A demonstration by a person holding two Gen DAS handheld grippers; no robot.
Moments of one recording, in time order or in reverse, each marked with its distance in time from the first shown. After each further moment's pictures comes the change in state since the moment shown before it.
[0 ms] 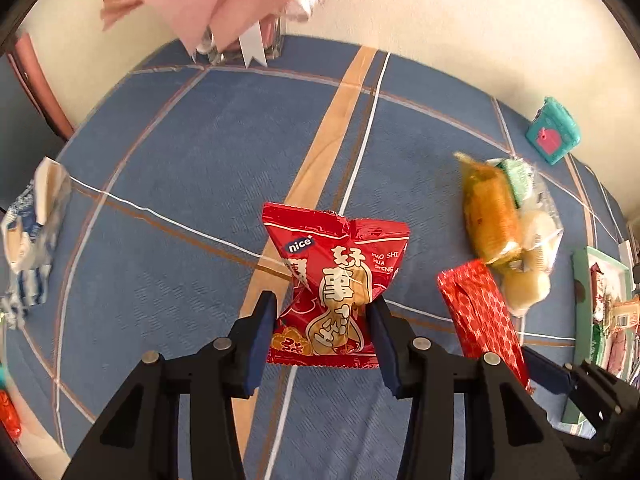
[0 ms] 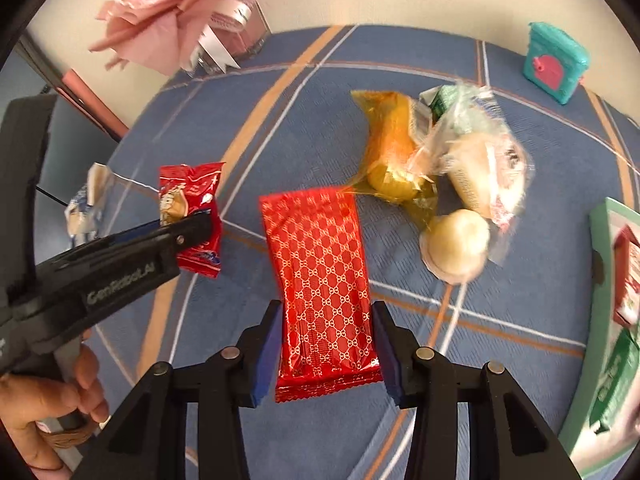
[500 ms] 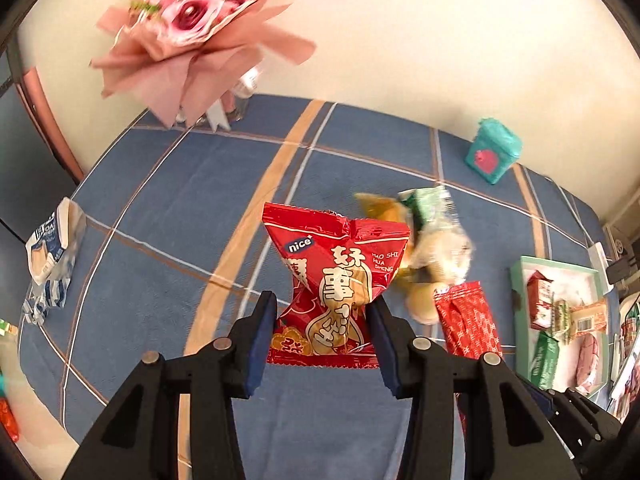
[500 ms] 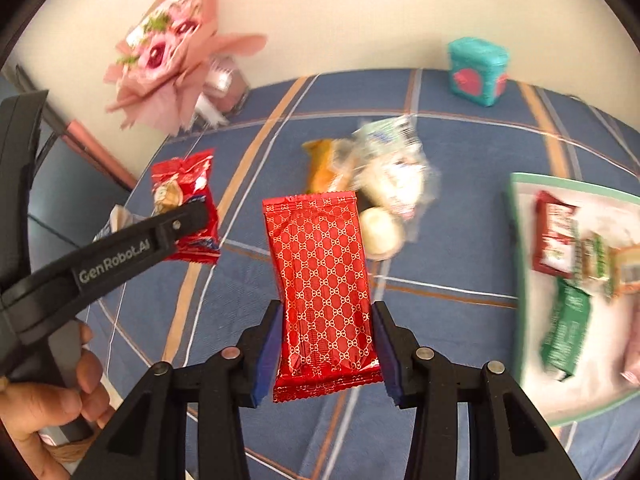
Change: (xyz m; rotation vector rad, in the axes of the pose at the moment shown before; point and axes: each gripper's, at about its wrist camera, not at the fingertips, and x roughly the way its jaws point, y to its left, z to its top) left arm -0.077 -0.080 -0.014 0.042 -0.131 -0.004; right arm -0.082 -0.048 -0.033 0.121 -0.136 0.009
